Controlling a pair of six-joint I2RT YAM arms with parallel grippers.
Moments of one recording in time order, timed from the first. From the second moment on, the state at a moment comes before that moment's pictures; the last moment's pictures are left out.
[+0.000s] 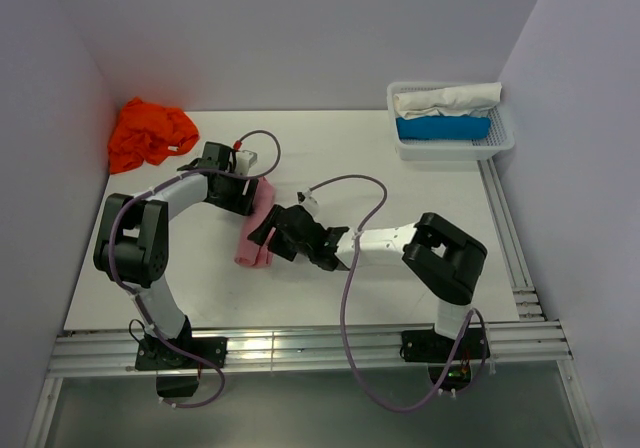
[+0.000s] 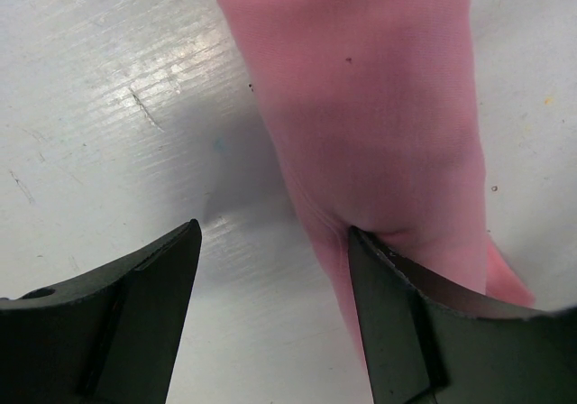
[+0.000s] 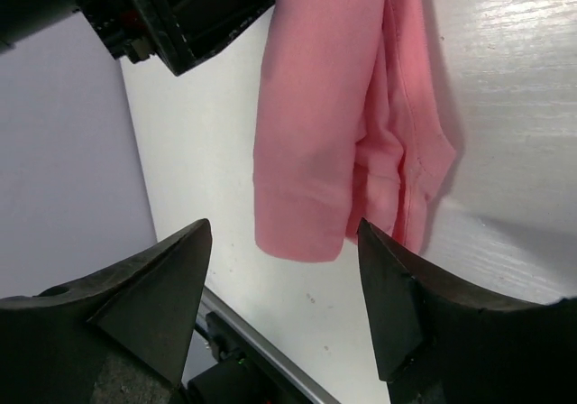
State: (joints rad) left arm -0.23 1.79 1.13 -0.39 0.16 0.14; right arm 1.03 1.82 1.01 0.21 0.17 1.30
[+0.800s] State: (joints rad) left arm -0.24 1.79 1.13 -0.39 0.14 0.13; right arm 1.02 1.86 0.86 0.40 0.21 1.49
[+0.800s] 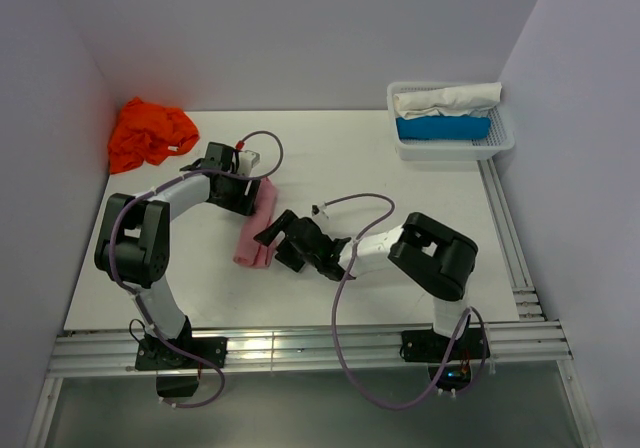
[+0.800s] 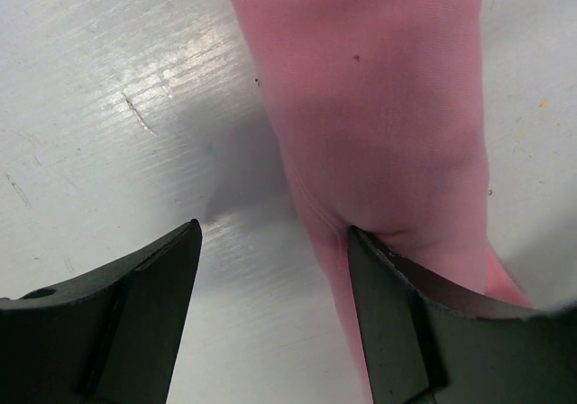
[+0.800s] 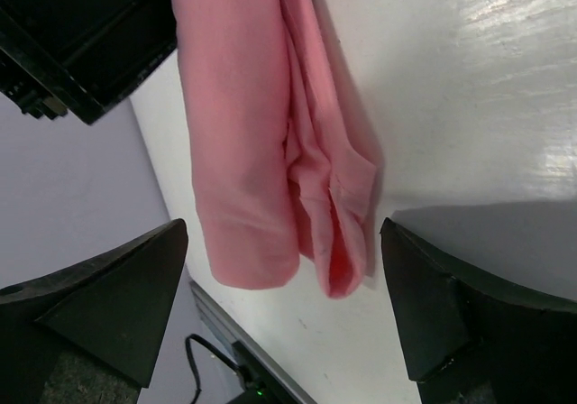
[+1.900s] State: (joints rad) left arm -0.25 1.79 1.13 -0.38 0.12 0.13; right arm 0.95 2.05 1.02 0.52 0.22 1.56
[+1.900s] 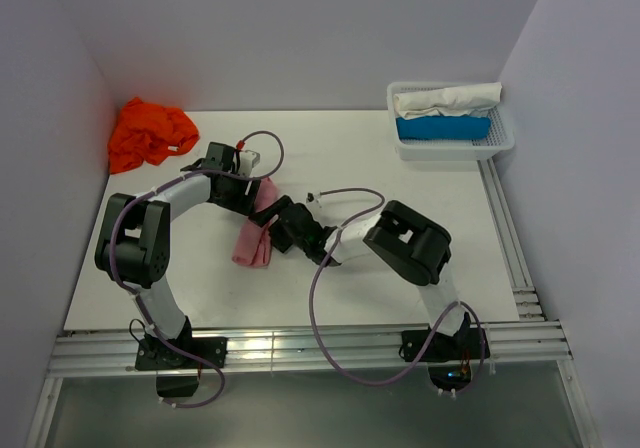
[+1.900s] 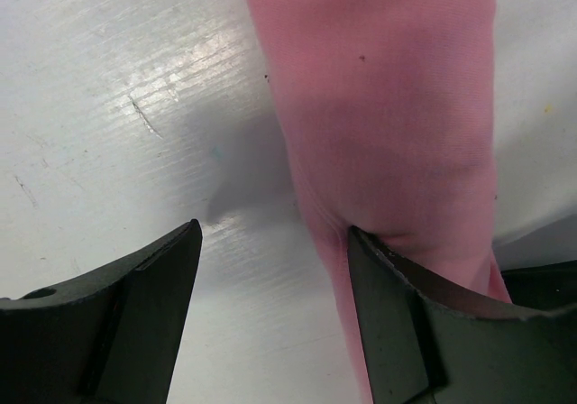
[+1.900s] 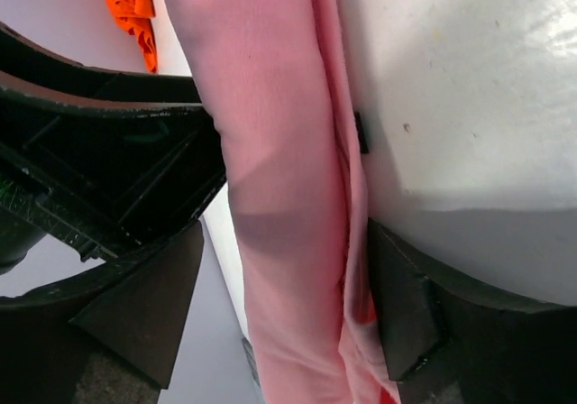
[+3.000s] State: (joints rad) left arm -0.21 1.75 1.37 -0.54 0.21 0.13; right arm 0.89 2.09 1.05 0.51 0.13 1.52
